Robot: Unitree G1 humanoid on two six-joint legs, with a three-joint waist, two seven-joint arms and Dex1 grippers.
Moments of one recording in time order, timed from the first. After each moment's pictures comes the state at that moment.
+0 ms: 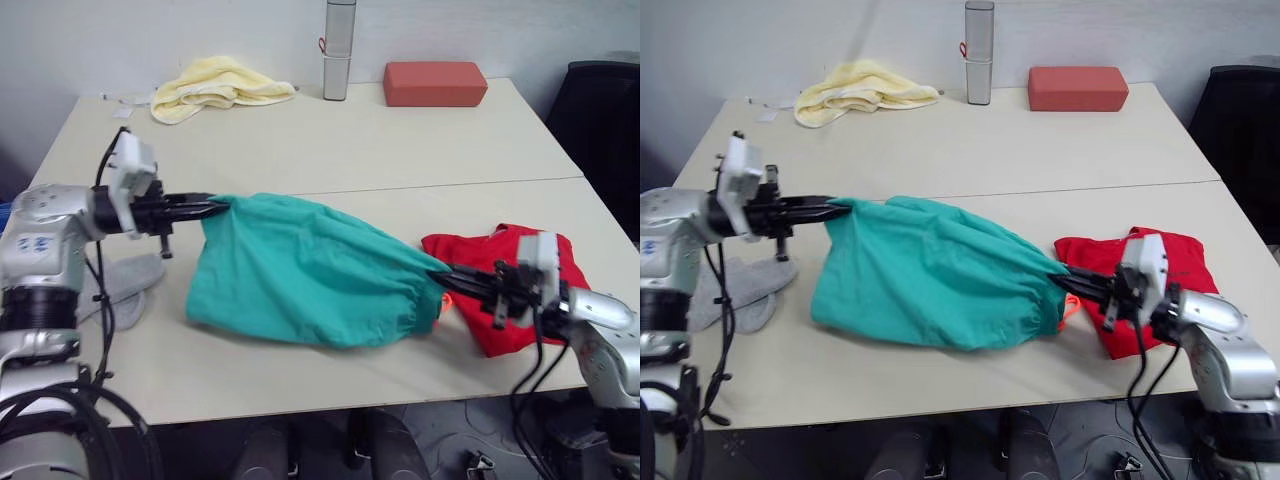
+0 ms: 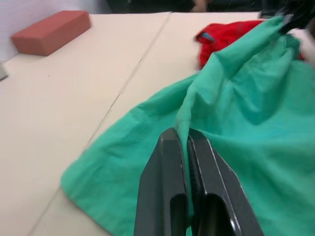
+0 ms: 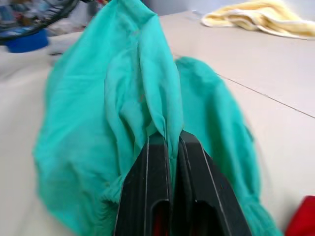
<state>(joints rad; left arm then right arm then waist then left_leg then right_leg) -0.83 0.77 0.05 0.54 -0.37 0.15 -1.28 -0.21 -0.71 -0.15 -0.09 0.61 0.26 1.06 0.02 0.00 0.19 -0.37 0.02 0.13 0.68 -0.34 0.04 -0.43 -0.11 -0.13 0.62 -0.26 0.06</state>
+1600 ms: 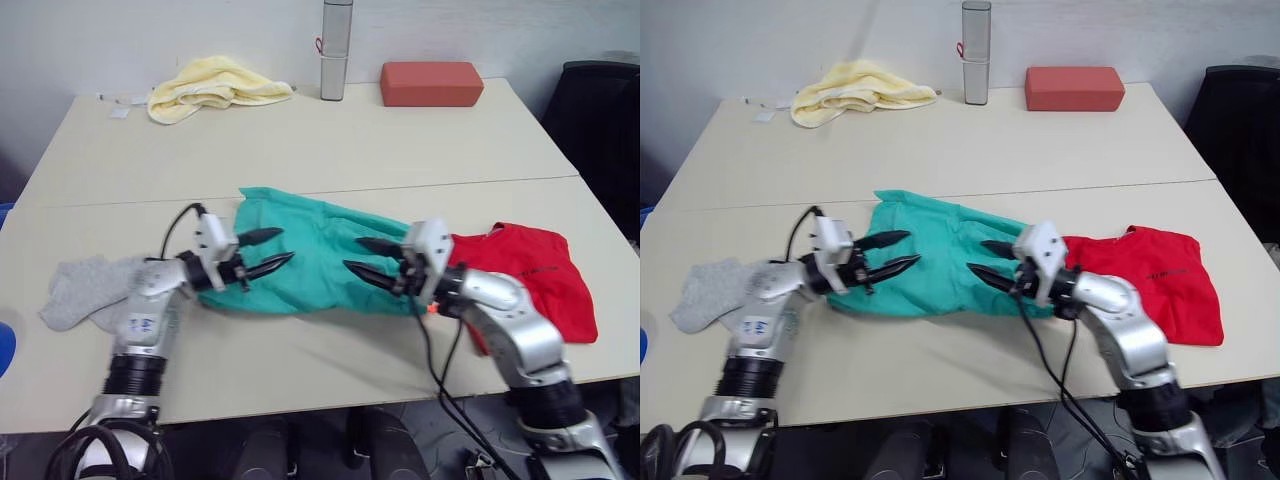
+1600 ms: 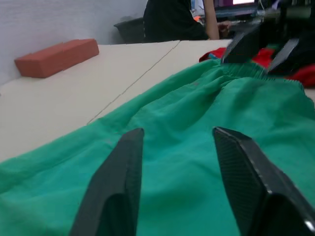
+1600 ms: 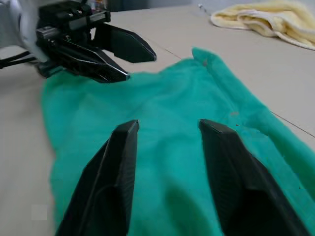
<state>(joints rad) -0.43 0.40 0.02 0.15 -0.31 0.04 -0.89 -0.38 -0.42 0.20 -0.19 0.29 0.30 0.73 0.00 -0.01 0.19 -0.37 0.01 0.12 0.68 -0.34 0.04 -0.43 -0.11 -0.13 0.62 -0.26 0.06</state>
